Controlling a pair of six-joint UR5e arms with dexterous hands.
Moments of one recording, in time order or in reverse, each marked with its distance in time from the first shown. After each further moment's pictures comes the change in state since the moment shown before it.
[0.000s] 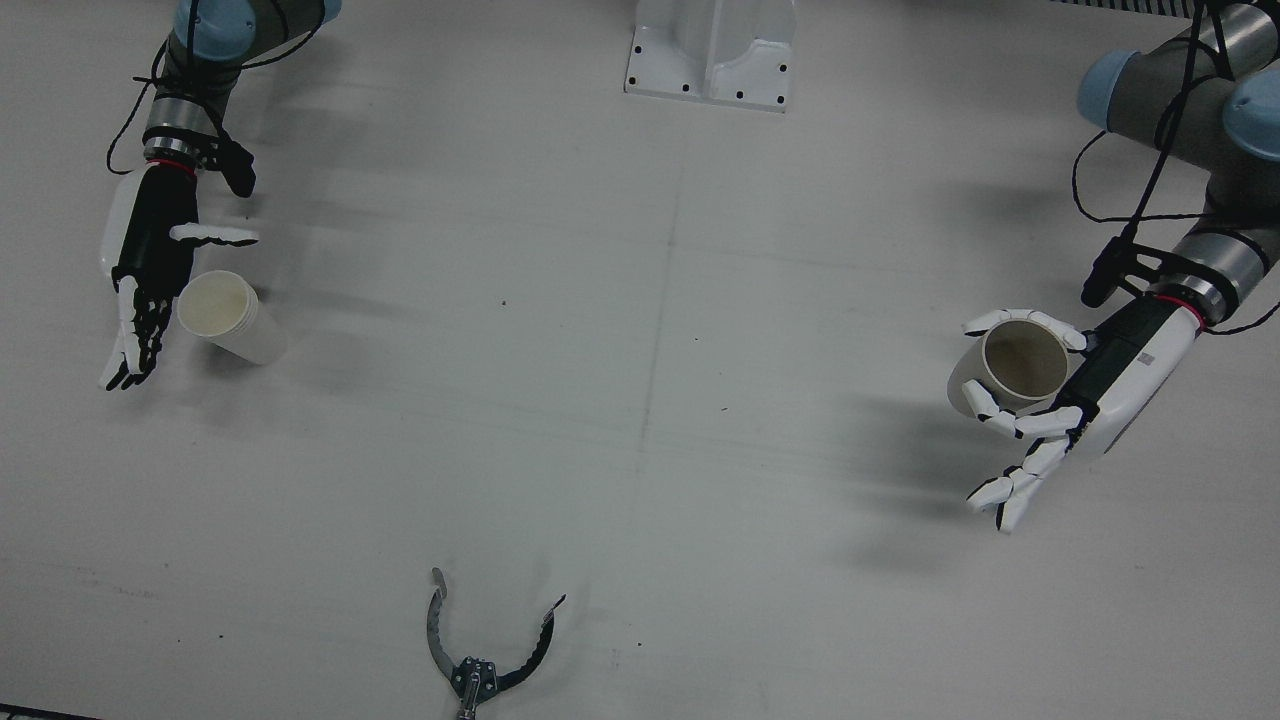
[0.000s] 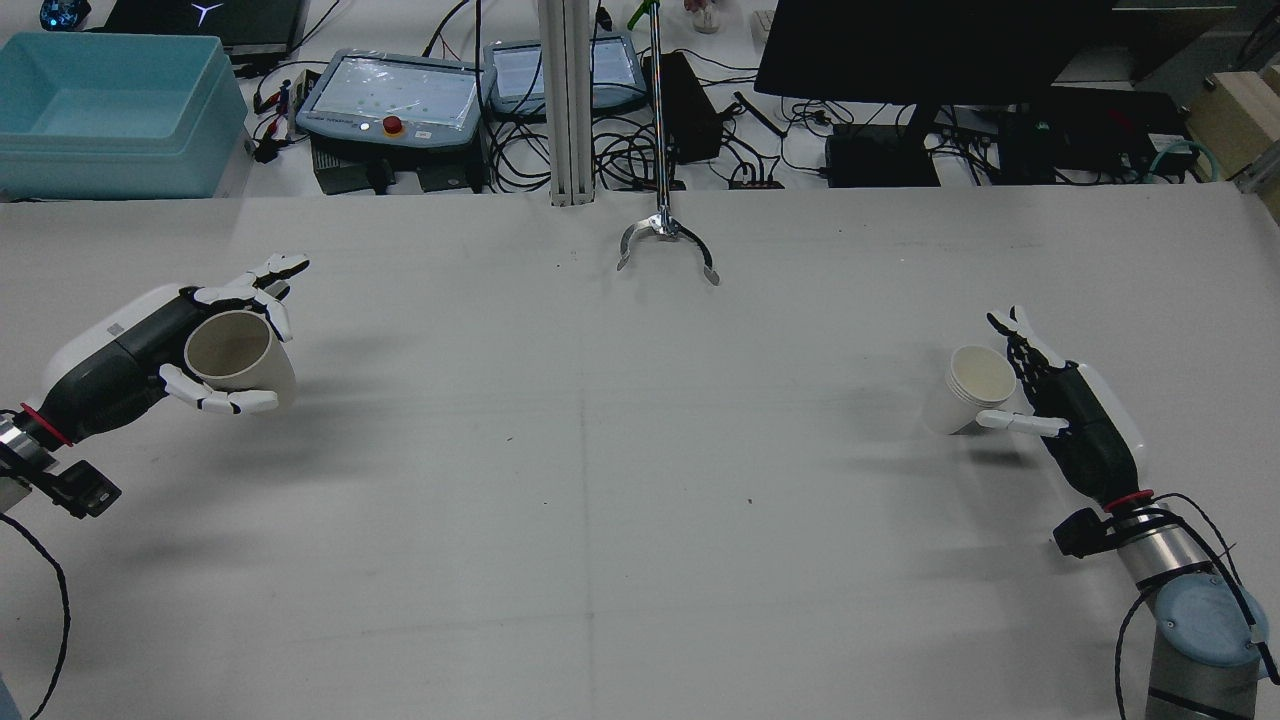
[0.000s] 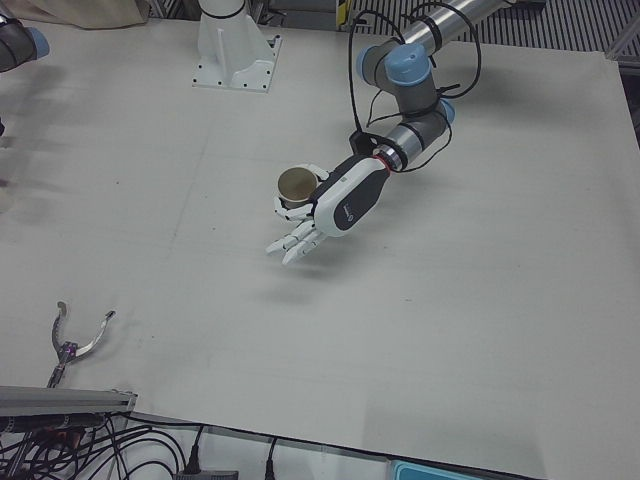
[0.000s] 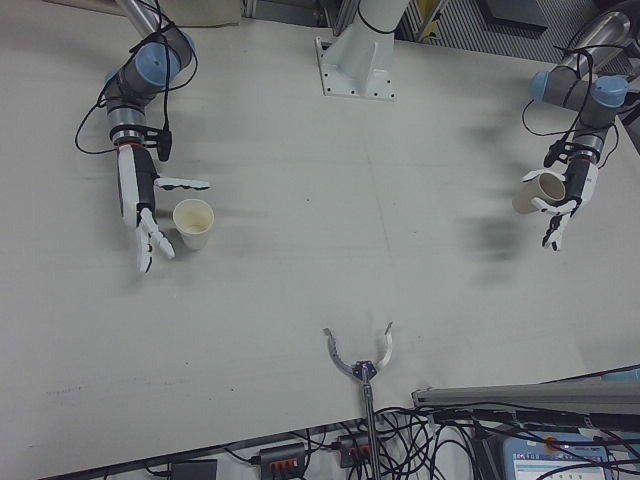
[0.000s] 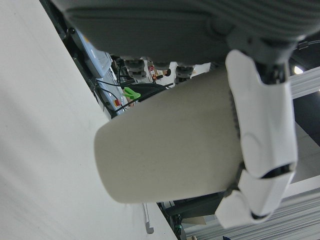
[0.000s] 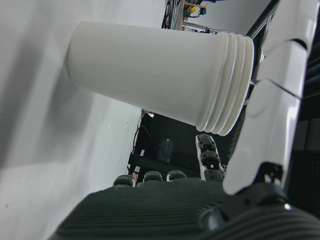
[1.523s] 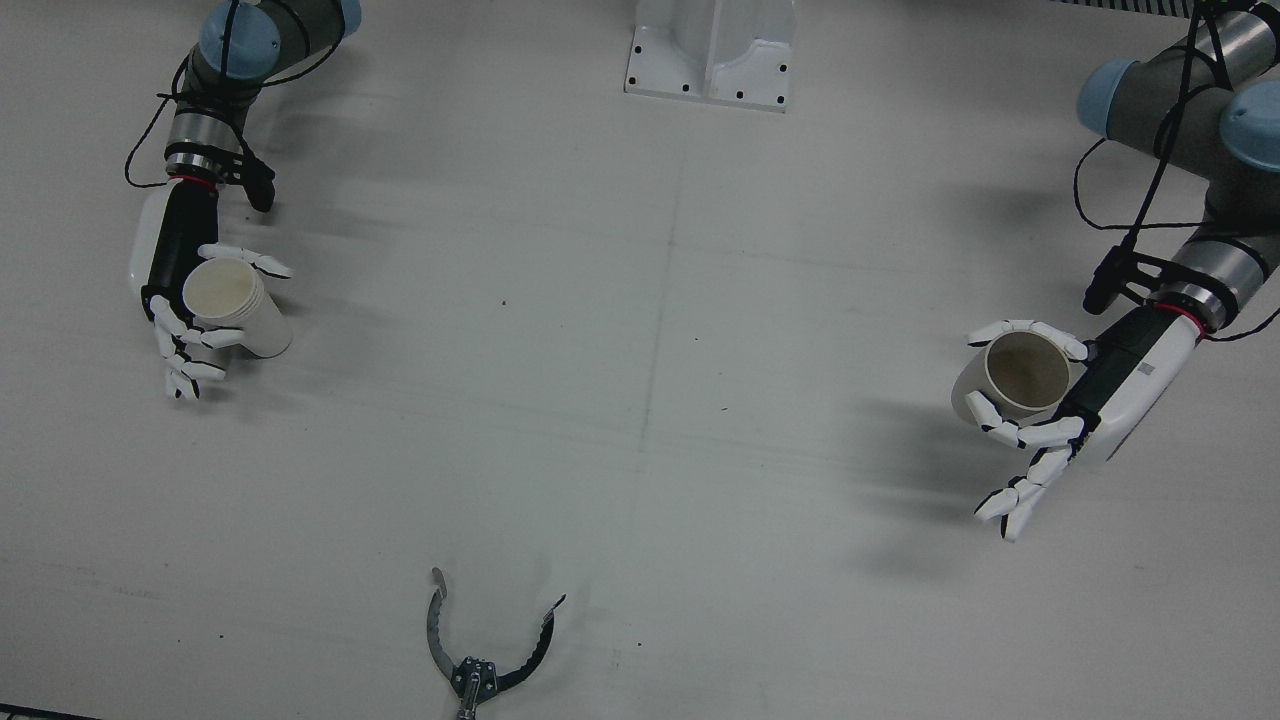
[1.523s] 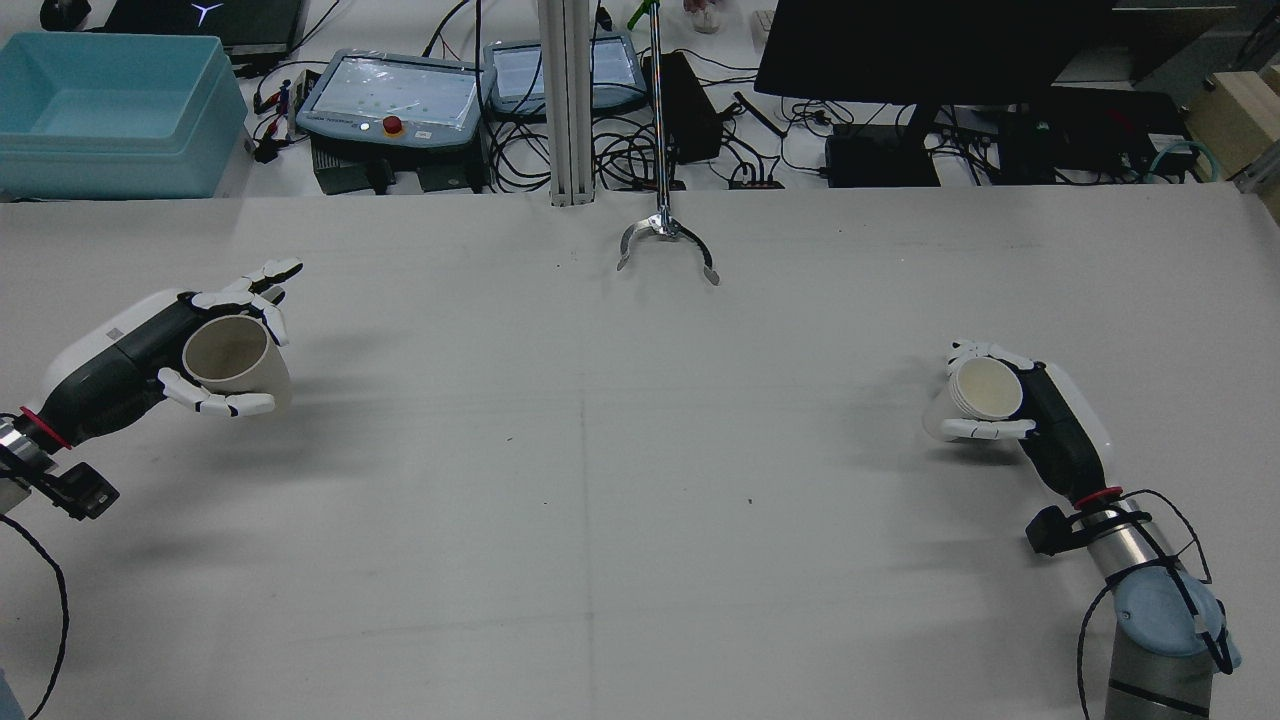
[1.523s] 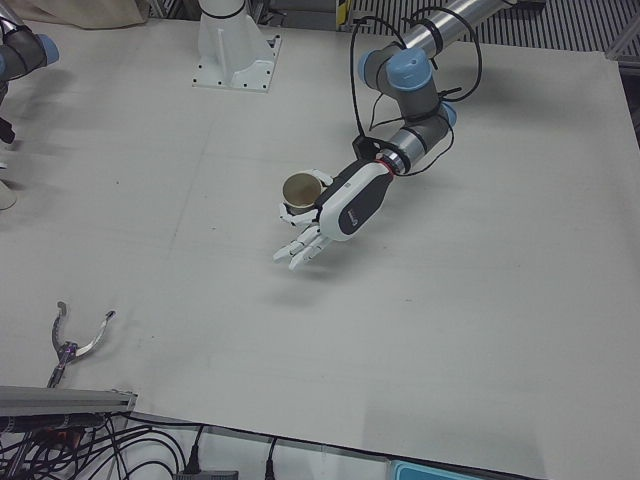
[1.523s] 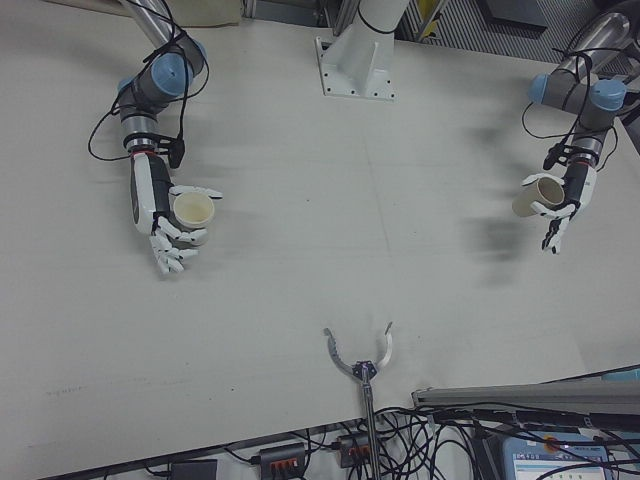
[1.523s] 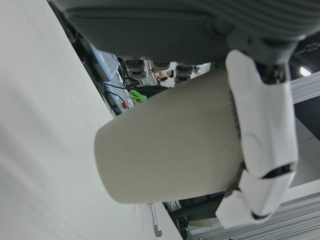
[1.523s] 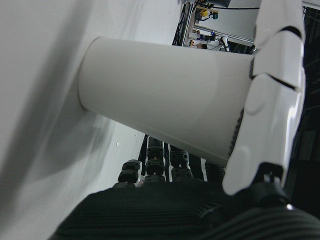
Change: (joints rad) left arm 0.000 0.000 0.024 -0.003 -0.003 -0.001; right arm -0.008 0.065 -0.030 -0.069 -0.004 -0.028
